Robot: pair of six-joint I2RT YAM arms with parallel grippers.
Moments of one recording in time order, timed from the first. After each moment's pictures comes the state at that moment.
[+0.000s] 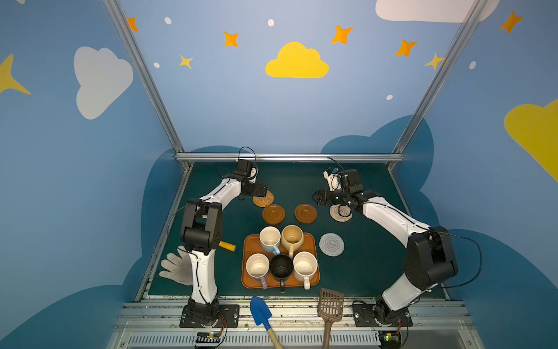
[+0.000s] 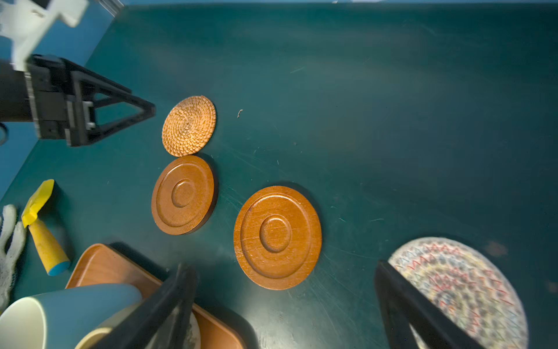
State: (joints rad) left arm -0.22 2.12 1.64 -0.54 0.14 -0.11; right arm 0.40 1.67 1.23 -0.34 -0.24 0.15
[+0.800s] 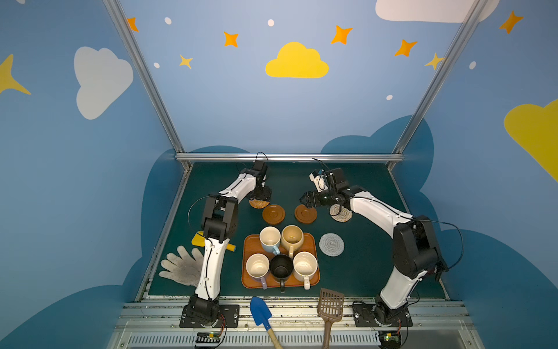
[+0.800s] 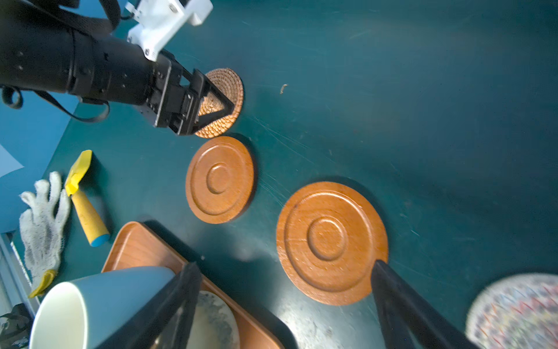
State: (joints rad) left arm -0.27 2.33 1.91 -0.85 -0.06 -0.13; right arm 0.49 1.80 1.37 -0.41 -0.33 0.18
